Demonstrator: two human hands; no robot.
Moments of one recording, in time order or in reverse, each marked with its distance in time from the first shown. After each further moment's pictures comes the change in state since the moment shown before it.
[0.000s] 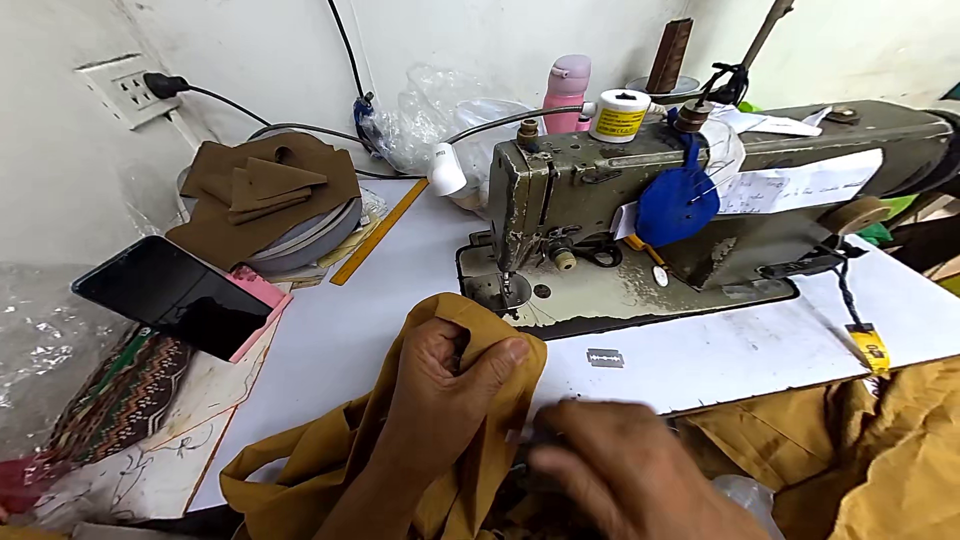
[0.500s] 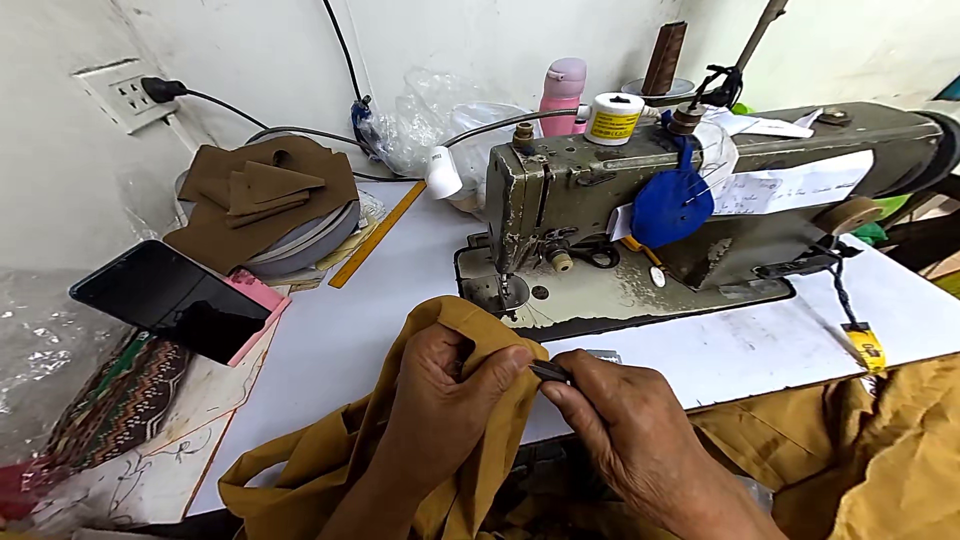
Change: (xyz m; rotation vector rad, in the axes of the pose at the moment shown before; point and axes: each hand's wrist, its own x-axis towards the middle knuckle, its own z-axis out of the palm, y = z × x) left_hand -0.001 0.001 0.002 0.014 -0.034 0.046; right_hand 0.013 0.028 0.001 -0.181 0.197 0.039
